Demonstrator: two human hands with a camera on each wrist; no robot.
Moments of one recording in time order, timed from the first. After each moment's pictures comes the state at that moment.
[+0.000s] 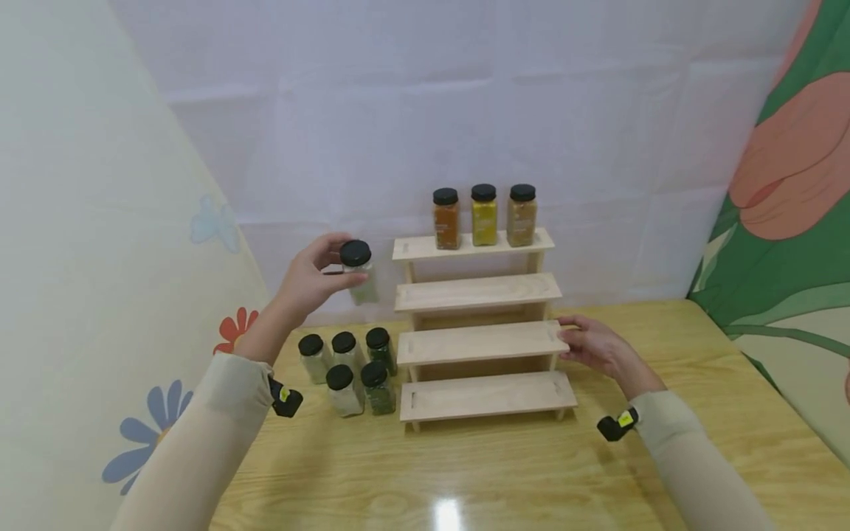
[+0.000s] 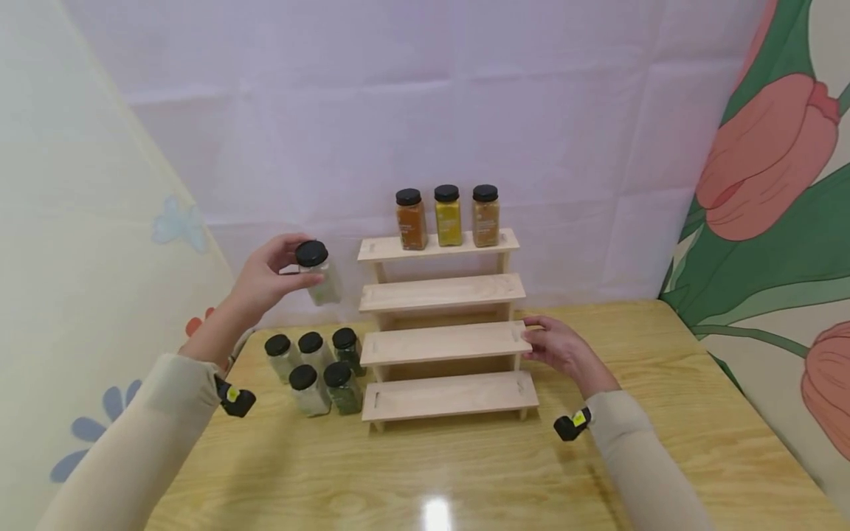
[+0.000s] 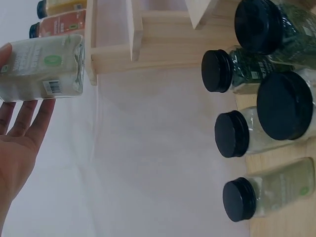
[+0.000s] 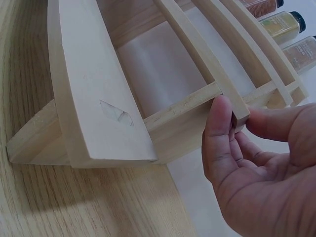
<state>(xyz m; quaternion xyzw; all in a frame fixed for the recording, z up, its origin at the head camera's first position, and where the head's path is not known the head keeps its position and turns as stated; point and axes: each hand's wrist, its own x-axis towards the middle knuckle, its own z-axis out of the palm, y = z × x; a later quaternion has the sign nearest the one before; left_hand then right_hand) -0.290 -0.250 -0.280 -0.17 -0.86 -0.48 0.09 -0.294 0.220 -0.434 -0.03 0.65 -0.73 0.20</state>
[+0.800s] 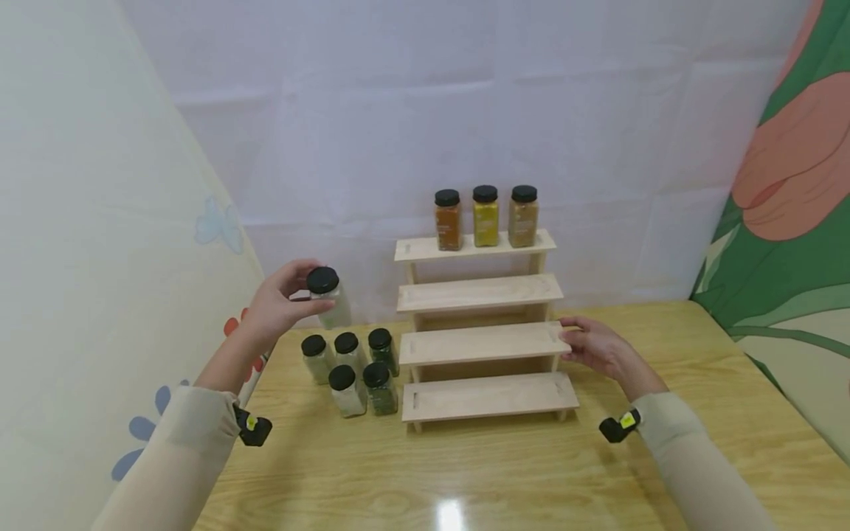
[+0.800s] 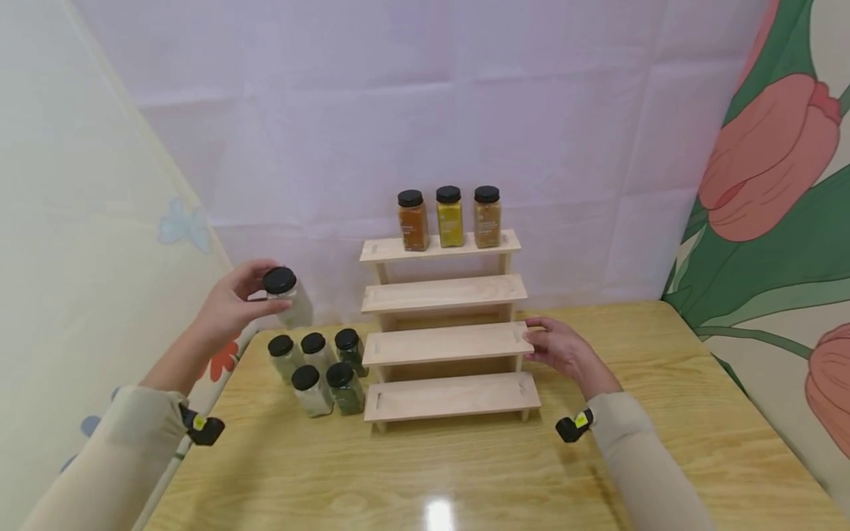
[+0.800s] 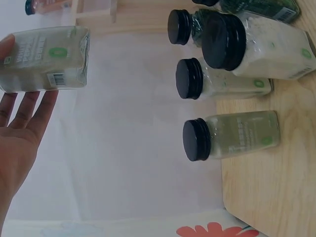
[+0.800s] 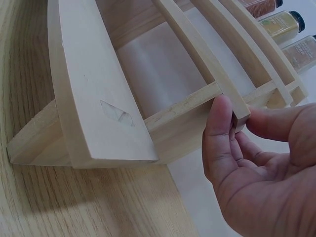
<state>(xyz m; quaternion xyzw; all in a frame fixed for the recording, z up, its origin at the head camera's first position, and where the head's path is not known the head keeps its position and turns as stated) -0.261 -0.299 -0.297 -0.14 -0.87 -0.46 0.08 -0.294 0.219 -0.434 -0.02 0.65 -0.73 0.20</state>
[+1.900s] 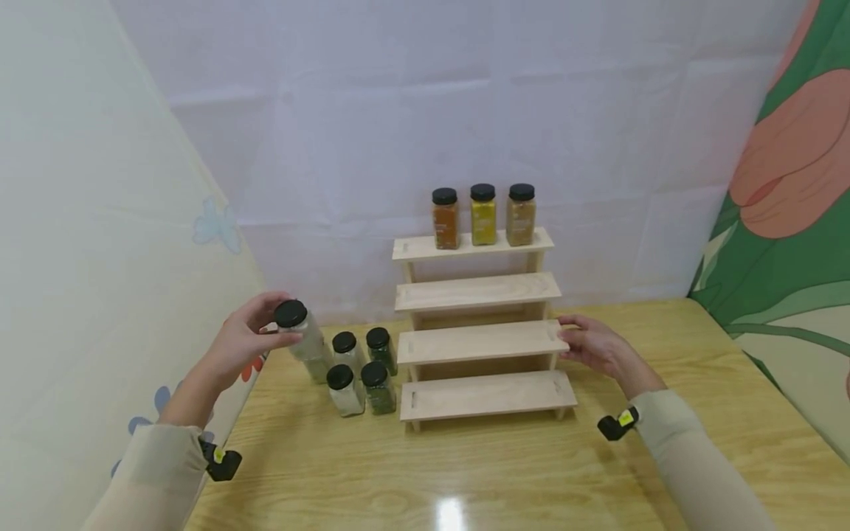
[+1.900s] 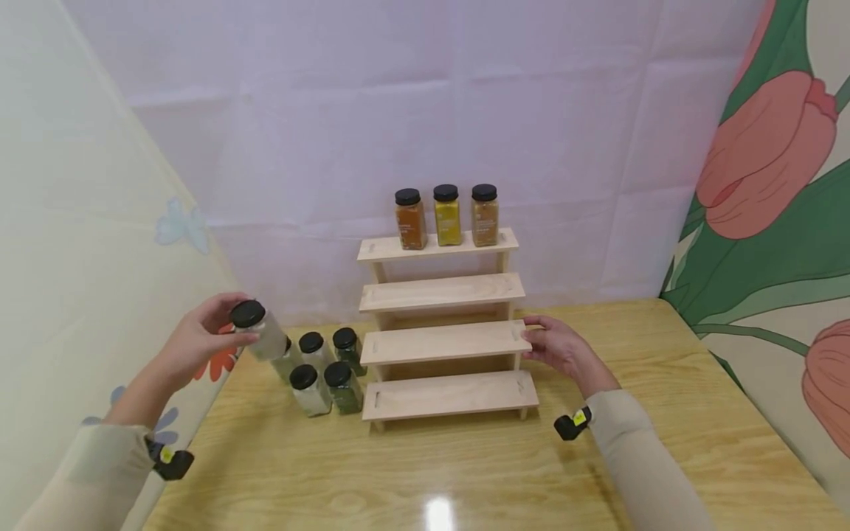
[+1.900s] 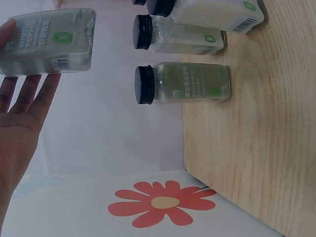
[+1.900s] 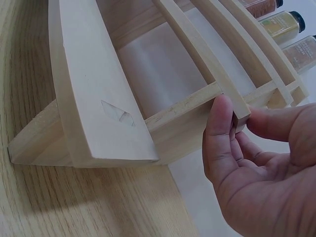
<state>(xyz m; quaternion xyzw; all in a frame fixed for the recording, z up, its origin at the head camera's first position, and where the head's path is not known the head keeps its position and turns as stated) -0.233 -0.350 -0.330 -0.15 -0.87 -0.48 0.05 -0.295 0.221 -0.436 -0.03 0.66 -0.72 0.20</state>
